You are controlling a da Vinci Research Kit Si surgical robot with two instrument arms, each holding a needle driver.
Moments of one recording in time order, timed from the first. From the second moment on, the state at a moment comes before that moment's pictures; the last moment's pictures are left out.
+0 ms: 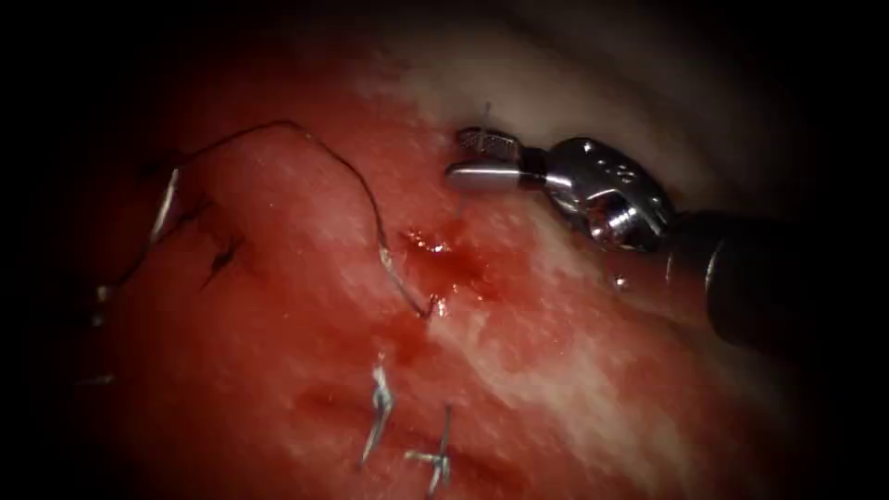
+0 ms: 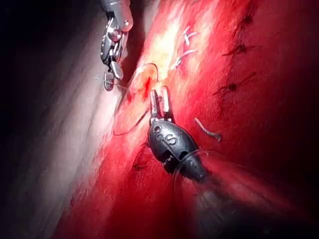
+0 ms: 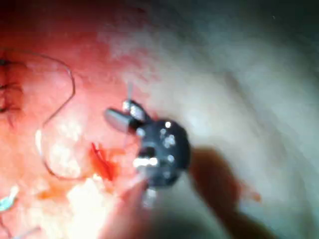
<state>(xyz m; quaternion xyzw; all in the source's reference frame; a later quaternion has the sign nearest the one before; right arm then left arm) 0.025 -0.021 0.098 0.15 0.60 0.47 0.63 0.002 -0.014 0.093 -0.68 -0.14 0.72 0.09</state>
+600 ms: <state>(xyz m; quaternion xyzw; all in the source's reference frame) 0.025 -0.022 0.097 0.09 0.63 0.41 0.65 0.006 -0.010 0.093 -0.54 -0.16 0.79 0.24</state>
